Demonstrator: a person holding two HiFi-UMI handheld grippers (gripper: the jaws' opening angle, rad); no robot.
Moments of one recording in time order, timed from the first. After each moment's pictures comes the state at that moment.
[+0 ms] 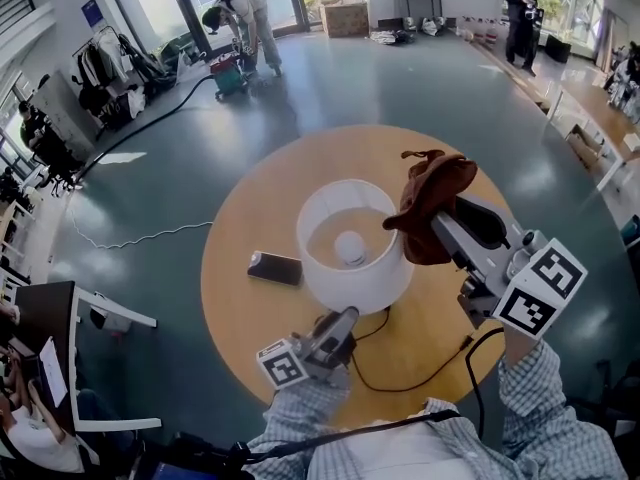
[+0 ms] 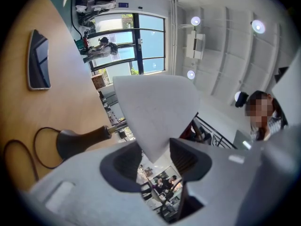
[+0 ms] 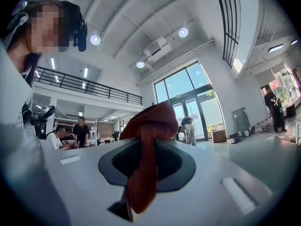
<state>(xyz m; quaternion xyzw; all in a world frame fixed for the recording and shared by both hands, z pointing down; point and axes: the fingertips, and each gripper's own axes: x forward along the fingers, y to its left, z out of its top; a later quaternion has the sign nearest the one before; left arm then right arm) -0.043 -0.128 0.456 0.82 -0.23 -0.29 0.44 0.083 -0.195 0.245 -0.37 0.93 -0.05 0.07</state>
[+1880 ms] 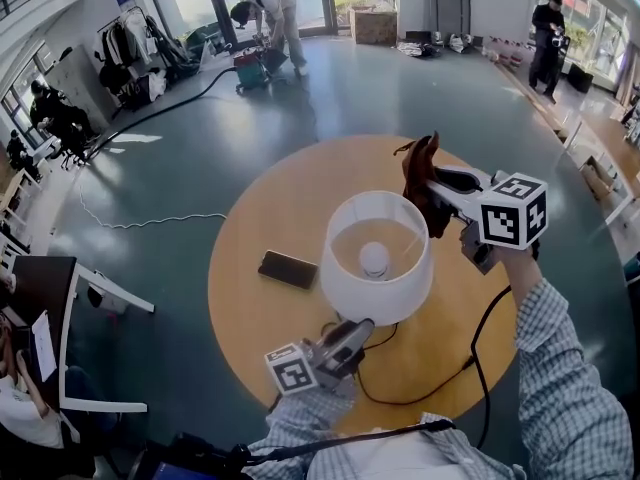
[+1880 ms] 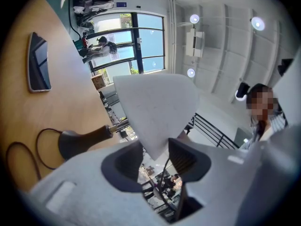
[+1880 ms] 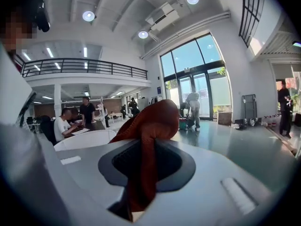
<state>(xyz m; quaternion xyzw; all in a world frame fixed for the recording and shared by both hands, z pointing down) -0.038 -0.127 0.455 0.83 -0.24 -0.27 0.42 0.043 -0.319 0.311 -0.30 0.94 -0.10 -0.10</state>
